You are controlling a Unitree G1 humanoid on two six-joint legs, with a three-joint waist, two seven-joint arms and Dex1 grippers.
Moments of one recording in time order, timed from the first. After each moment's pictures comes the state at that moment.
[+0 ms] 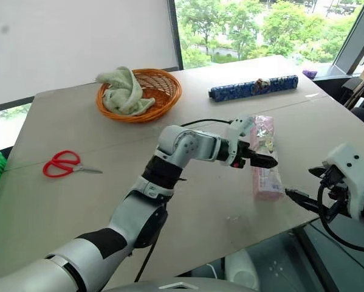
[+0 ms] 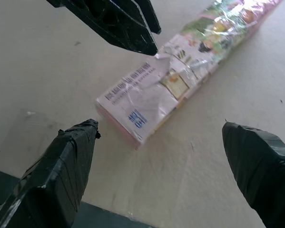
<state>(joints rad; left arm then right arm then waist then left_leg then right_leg) -0.99 -0.13 -0.19 0.38 -0.51 1.22 -0.45 0.30 -1.03 -0.73 -0.79 0.87 1.16 0.66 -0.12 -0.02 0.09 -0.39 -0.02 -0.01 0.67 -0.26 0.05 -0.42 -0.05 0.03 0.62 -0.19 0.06</state>
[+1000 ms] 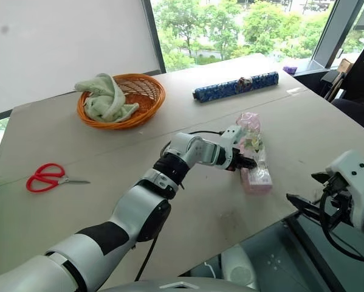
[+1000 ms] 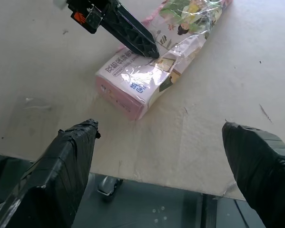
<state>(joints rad) -1.06 -0.16 -0.18 0.83 -0.43 1.00 -0.39 0.37 -0.98 -0.83 -0.87 0.91 1.18 0.65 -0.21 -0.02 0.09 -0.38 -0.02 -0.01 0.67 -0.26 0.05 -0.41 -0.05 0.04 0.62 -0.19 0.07</state>
